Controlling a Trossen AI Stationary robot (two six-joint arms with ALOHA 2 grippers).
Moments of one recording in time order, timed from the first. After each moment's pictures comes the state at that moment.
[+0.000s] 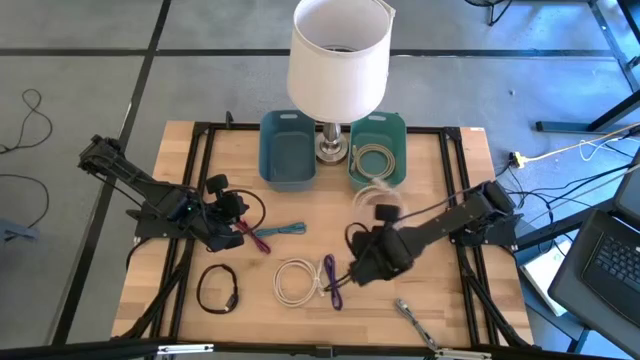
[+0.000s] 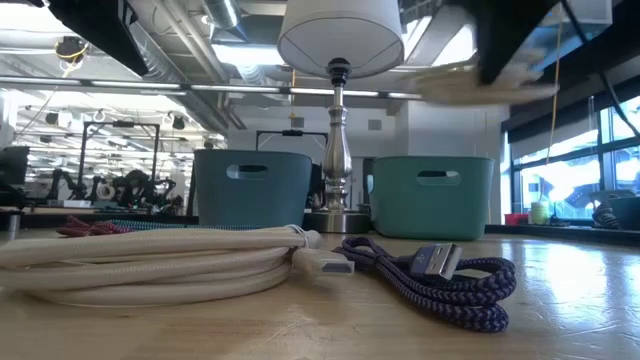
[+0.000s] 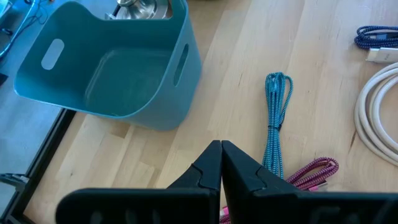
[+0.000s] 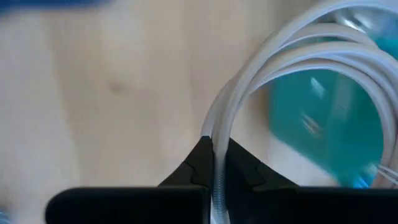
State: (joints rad) left arm -0.53 1.04 0.94 -1.10 -0.72 -0.67; right arm 0.50 1.90 1.73 -1.57 0.46 0.62
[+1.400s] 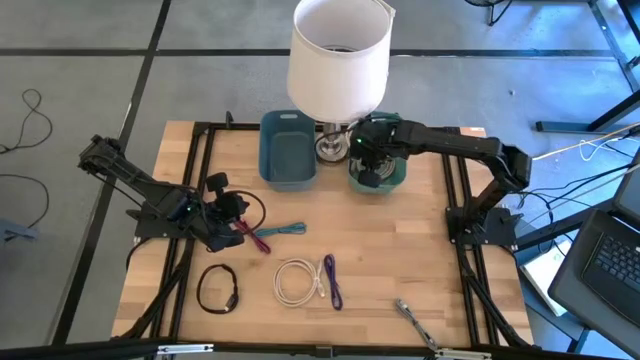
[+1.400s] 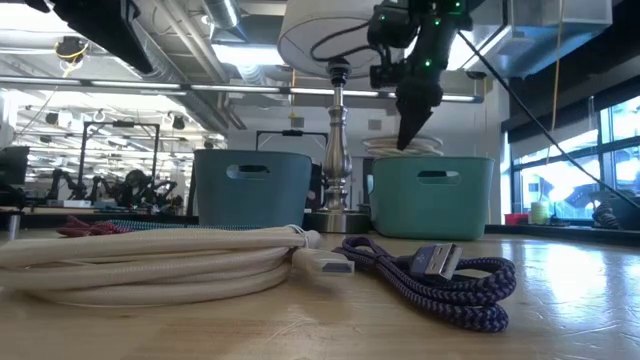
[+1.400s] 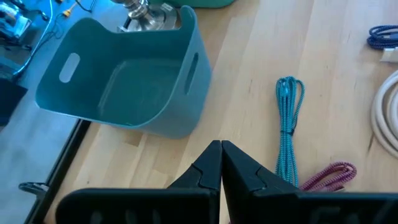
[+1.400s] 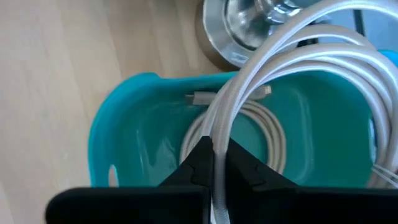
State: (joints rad) left arm -0.53 1.04 0.94 -1.11 -0.77 -0.62; right arm -0.34 1.66 1.38 -0.93 0.19 -0.19
